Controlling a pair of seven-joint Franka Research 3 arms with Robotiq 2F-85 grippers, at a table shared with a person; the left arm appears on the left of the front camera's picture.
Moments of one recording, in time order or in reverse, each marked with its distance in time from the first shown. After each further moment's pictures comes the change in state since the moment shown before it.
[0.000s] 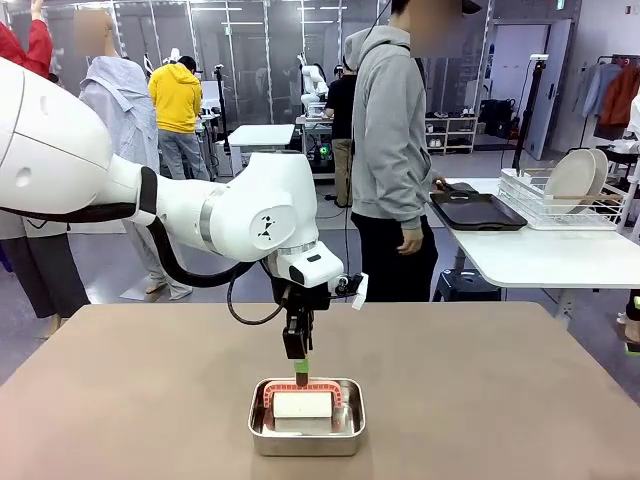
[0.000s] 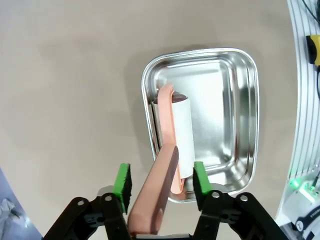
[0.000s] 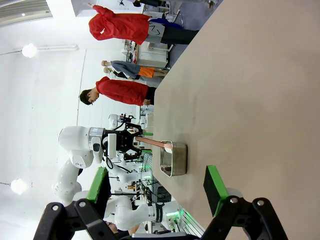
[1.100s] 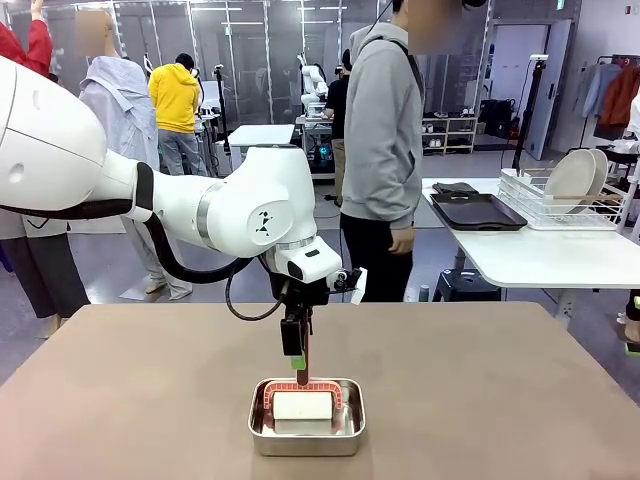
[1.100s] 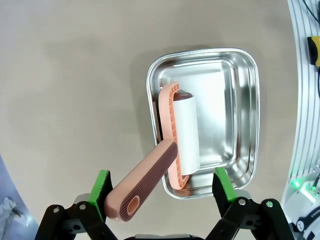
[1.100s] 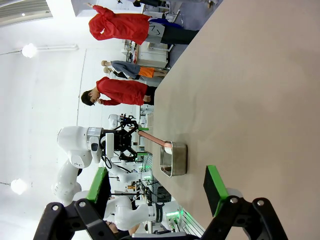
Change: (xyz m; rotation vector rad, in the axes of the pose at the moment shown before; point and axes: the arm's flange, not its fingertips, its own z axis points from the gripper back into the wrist) left arm -0.002 0.001 0.006 0.013 -0.004 0.002; right arm 0.000 0.000 0.000 0.000 0.000 0.000
